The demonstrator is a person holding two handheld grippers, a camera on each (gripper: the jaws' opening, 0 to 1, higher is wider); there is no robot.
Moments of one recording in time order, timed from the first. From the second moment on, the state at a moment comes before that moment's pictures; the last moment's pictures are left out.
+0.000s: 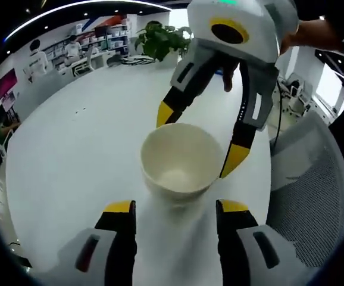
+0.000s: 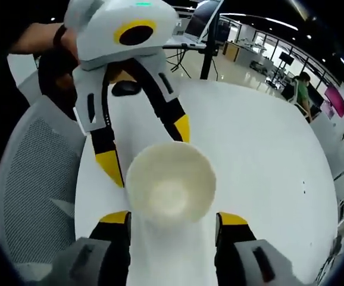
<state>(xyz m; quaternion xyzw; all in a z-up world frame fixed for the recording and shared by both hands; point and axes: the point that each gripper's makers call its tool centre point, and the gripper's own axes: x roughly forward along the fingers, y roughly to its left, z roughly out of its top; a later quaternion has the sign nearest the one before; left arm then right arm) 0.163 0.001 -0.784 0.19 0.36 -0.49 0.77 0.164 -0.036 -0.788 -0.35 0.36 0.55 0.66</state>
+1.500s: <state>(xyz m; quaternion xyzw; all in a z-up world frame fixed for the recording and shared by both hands) 0.246 -0.009 -0.781 0.21 0.34 -0.51 0.76 0.250 -0.016 -0.780 -0.34 0.35 0.54 0.68</state>
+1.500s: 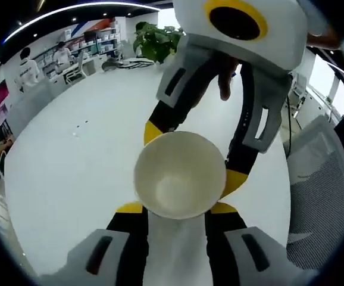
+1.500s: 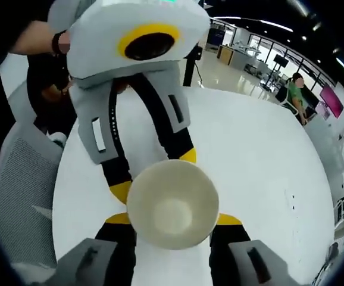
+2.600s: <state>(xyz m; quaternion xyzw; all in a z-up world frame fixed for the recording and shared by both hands) 0.289 -0.017 -0.788 0.22 0.36 -0.52 0.75 0.285 -0.032 -0.786 -0.28 0.38 0.53 0.71</state>
